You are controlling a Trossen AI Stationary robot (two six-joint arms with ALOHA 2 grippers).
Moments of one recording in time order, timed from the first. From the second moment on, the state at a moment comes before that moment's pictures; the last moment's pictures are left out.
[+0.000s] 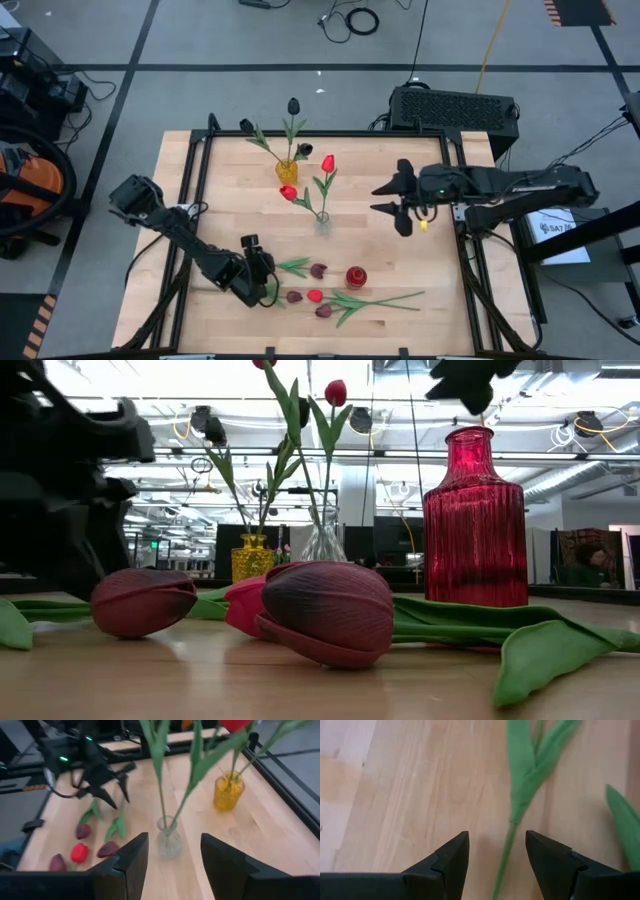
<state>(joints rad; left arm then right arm) -0.65 1.66 0.78 -0.44 -0.53 -0.70 0.05 0.99 0.93 -0.42 0.10 0.20</state>
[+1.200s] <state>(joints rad) -0.58 1.66 0.78 0.07 -0.40 -0.44 0.18 0.98 0.93 -0.54 0.10 0.30</state>
